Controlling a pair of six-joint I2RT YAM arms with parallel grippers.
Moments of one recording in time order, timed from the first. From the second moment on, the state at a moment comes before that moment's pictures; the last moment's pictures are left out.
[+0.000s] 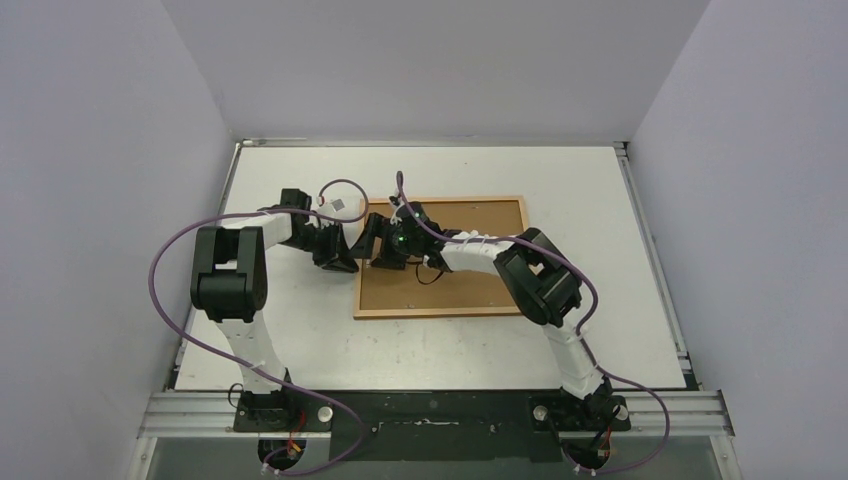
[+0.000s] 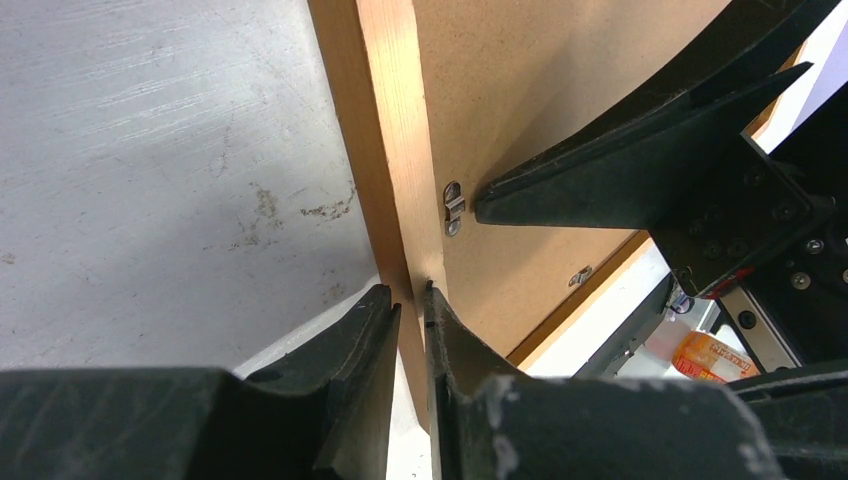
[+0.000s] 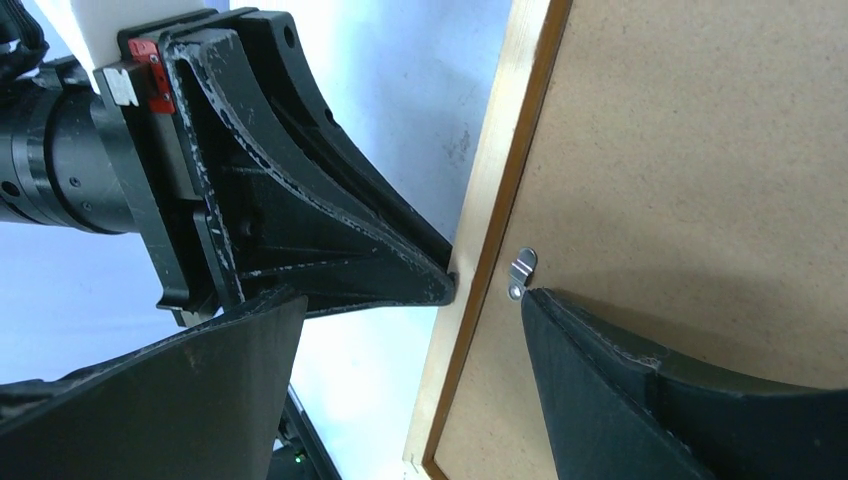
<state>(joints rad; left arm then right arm) -0.03 1.93 1.15 -0.56 0.71 -0.09 0.79 2.17 1.41 0.21 -0.37 0.95</state>
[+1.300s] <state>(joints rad) -0.03 1.93 1.15 -0.55 0.72 -0.09 0.80 2.22 1.52 0.13 -0.38 0.90</state>
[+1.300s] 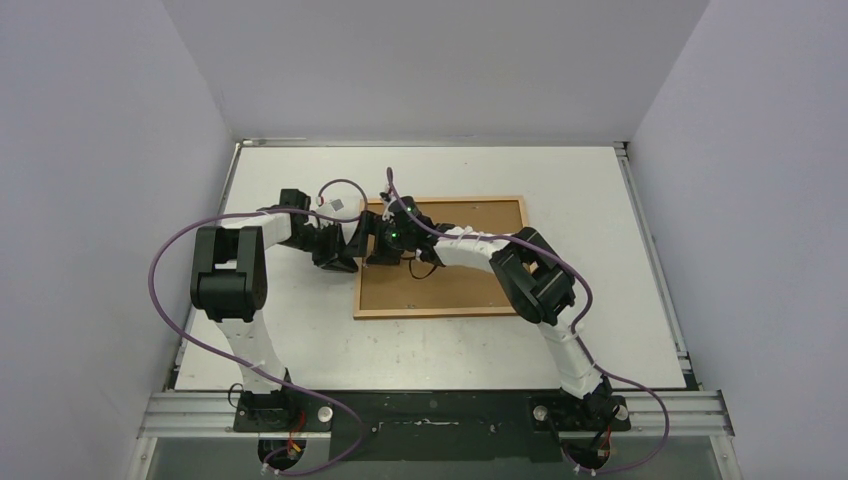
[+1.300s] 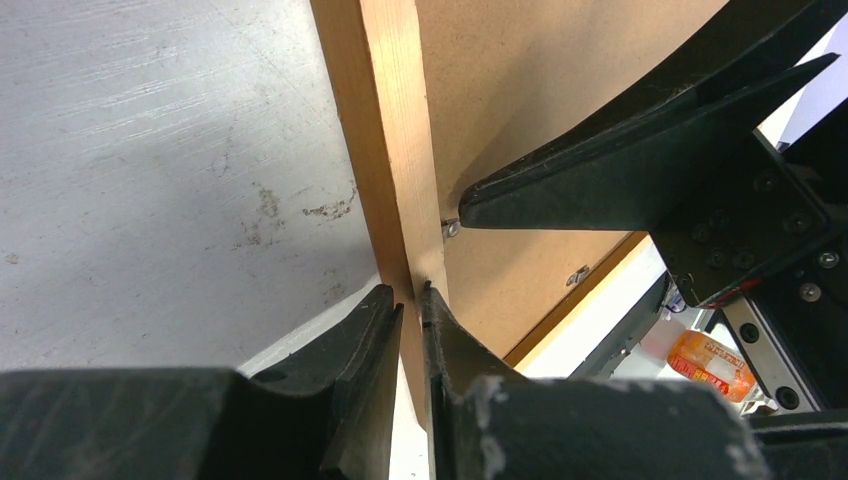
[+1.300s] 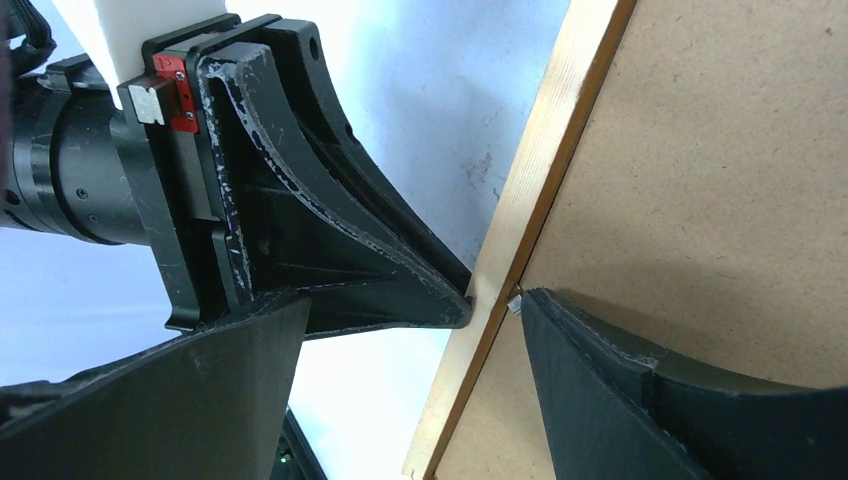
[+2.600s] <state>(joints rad) -0.03 1.93 1.15 -0.56 0.73 -0.10 0.81 2.24 1.56 0.11 -0.30 0.79</state>
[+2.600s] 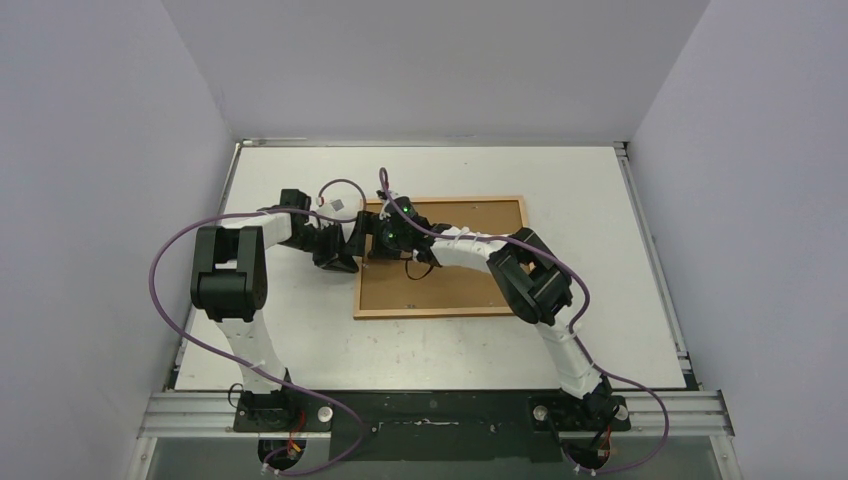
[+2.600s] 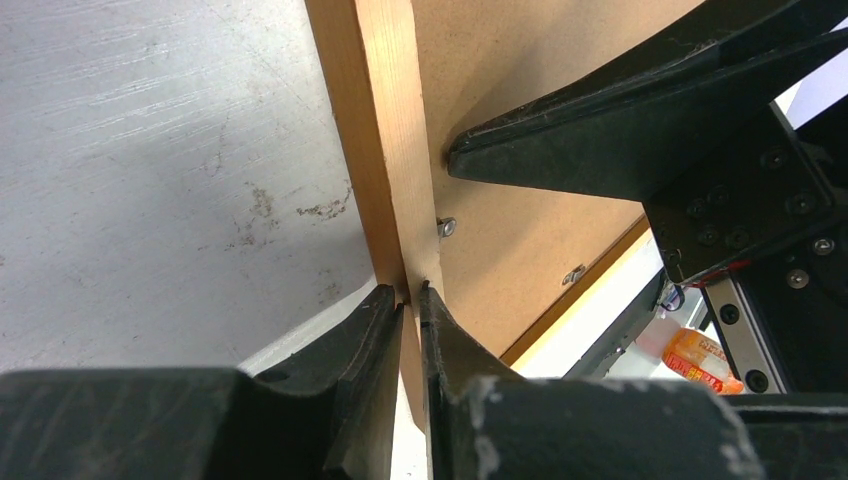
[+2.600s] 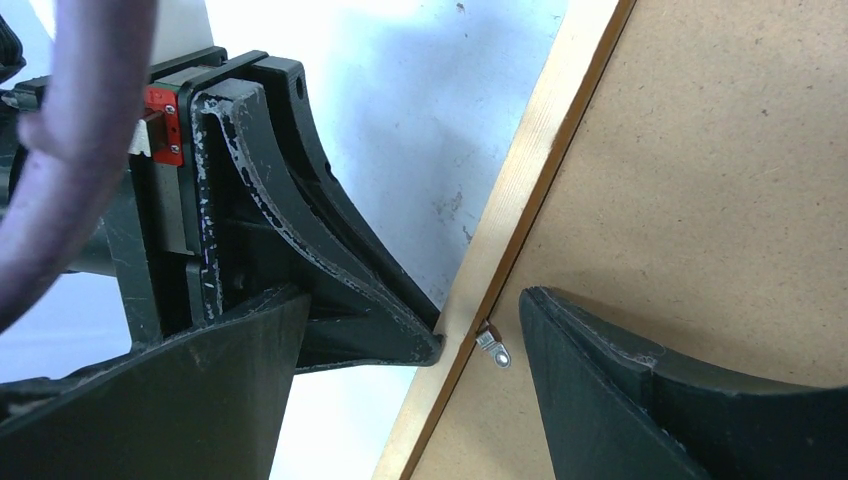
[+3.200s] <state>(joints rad) -0.04 1.93 1.15 -0.57 0.73 -0.10 0.81 2.20 1.44 0.23 -0.30 0.83</state>
